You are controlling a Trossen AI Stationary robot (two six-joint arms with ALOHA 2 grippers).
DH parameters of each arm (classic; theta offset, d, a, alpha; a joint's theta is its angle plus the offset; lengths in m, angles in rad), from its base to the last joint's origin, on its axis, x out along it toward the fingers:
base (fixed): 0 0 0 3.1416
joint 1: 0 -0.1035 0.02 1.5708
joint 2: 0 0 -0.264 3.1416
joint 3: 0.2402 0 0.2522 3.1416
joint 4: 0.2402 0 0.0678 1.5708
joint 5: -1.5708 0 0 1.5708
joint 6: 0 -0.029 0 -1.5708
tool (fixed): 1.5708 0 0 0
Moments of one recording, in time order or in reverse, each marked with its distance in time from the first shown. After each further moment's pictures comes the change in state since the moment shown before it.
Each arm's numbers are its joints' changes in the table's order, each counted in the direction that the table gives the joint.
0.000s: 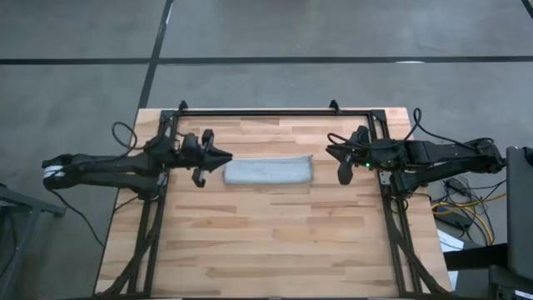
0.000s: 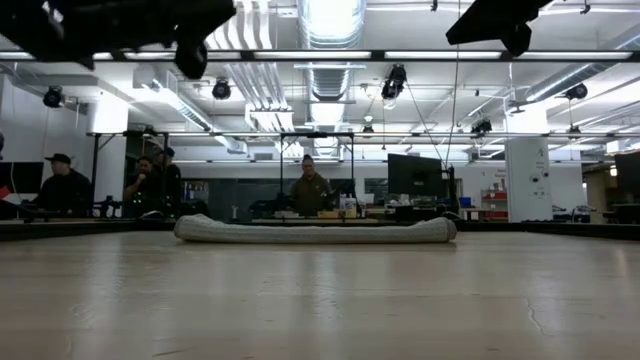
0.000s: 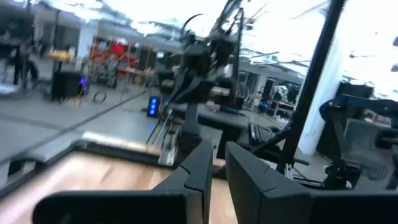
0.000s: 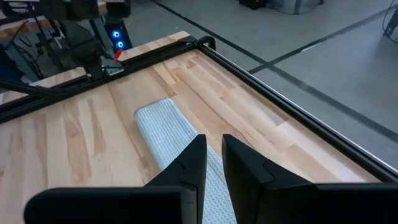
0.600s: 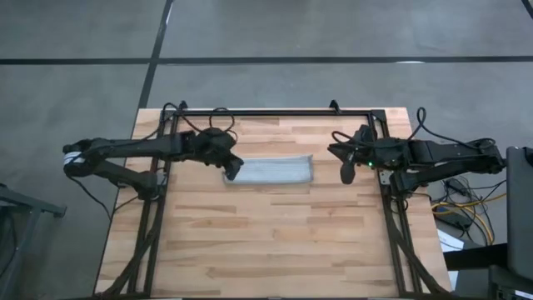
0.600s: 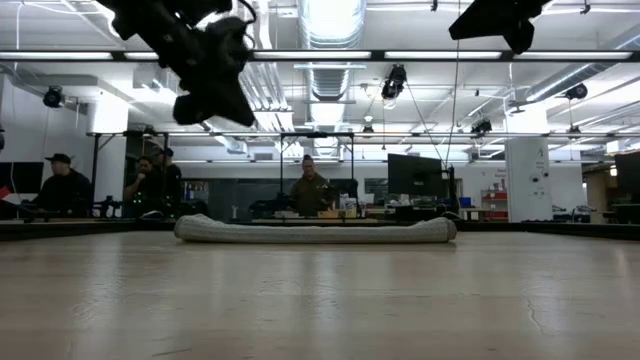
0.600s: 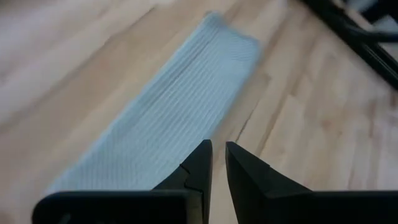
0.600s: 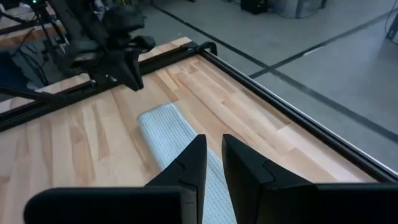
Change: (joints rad) left arm -0.008 0.378 0.474 1.043 0.209 0.253; right arm 0.000 -0.025 0.000 0.000 0.003 0.002
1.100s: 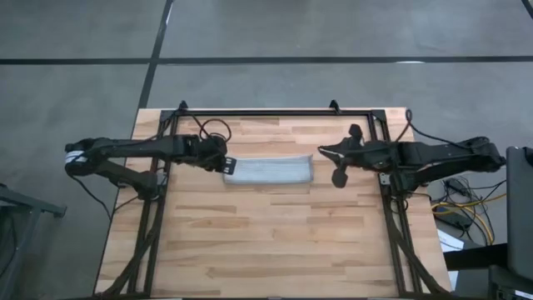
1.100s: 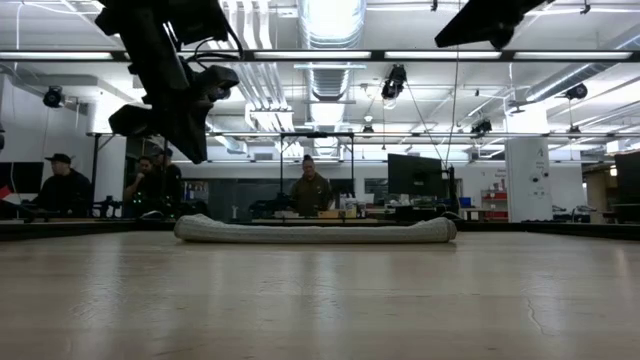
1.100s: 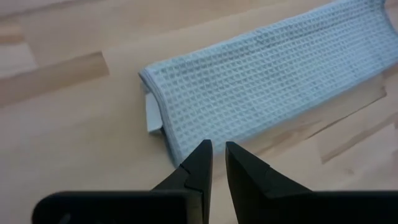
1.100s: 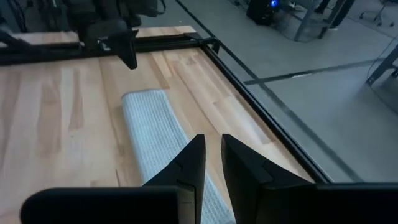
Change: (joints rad) left arm 0.014 0.020 0.000 0.322 0.157 0.497; right arm 0.000 0.101 0.000 -0.064 -0.002 0.254
